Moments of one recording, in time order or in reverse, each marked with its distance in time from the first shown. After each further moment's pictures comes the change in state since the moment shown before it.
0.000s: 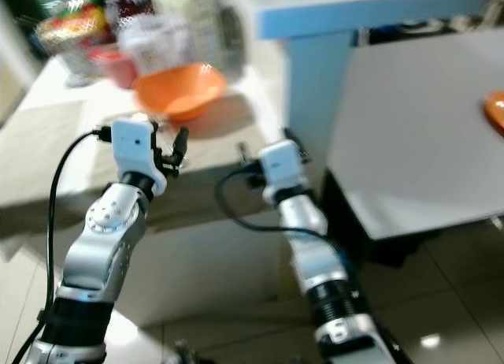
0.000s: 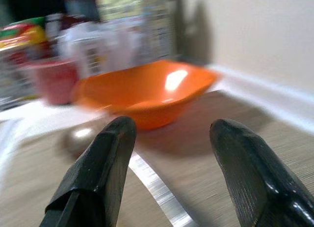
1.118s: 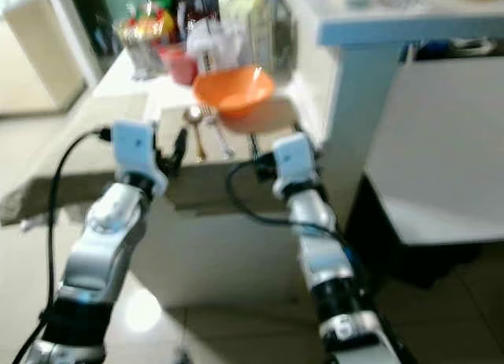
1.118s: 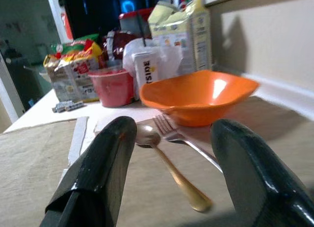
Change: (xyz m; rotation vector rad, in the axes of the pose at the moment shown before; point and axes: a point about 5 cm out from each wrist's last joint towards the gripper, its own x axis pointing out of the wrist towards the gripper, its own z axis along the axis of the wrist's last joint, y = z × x) left arm 0.003 -0.010 0.006 0.018 -0.038 -0.043; right arm 0.002 -0.010 0.007 0.000 -0.030 -0.032
